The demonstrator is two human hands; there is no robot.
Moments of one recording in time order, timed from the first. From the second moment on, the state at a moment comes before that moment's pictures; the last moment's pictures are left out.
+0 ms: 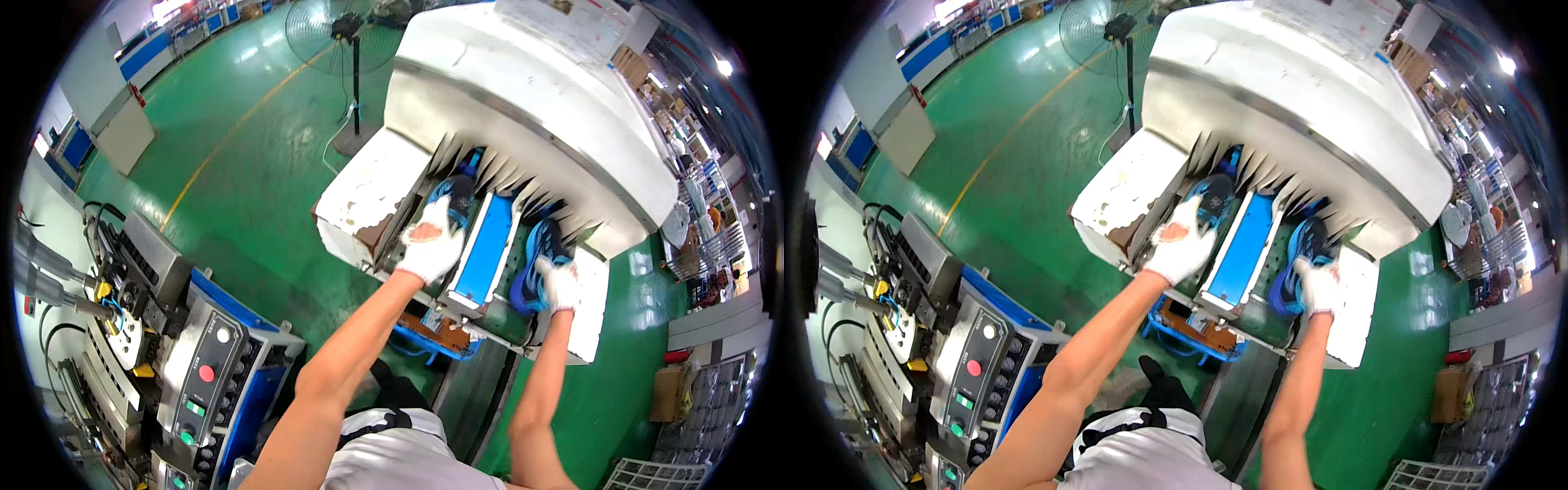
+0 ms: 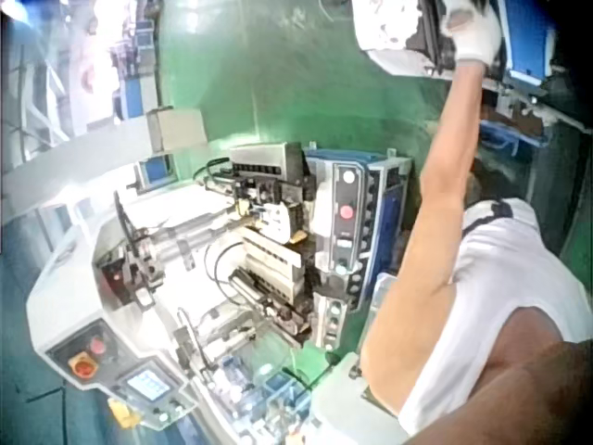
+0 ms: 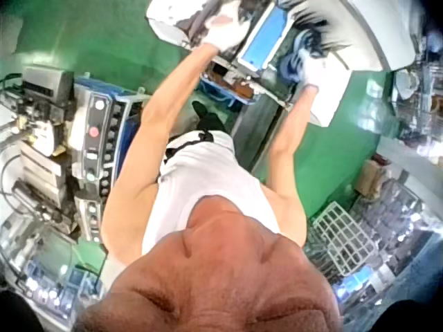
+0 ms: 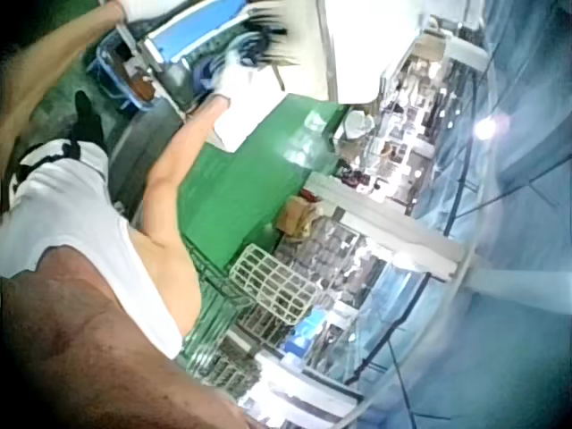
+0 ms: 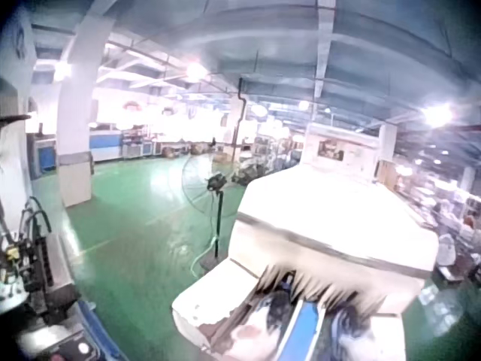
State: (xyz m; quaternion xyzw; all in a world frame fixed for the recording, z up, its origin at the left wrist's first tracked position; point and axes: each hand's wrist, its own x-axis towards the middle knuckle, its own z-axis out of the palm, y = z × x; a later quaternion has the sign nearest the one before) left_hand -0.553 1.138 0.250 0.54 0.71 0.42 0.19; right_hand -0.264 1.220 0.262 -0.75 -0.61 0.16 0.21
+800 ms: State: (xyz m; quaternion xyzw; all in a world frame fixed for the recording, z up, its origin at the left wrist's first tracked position) left_hand -0.277 0.082 0.081 -0.62 0.78 0.05 -0.08; right_hand -0.616 0.766 0.033 0.17 -0.95 0.07 -0.25
